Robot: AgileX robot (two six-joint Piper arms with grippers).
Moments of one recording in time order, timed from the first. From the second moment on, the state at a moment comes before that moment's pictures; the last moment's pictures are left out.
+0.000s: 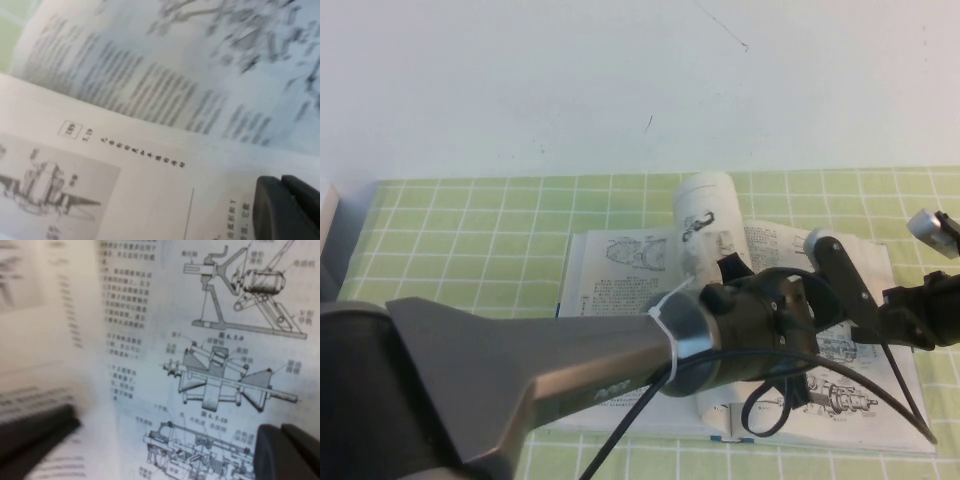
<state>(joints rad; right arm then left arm) -0.12 2.01 -0.95 1.23 0.83 -1.17 -1.06 2.06 -1.48 0.64 0.58 -0.31</state>
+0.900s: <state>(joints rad) -0.12 2.00 -0.95 1.23 0.82 -1.17 -1.03 1.82 -1.48 0.78 1.08 -0.44</state>
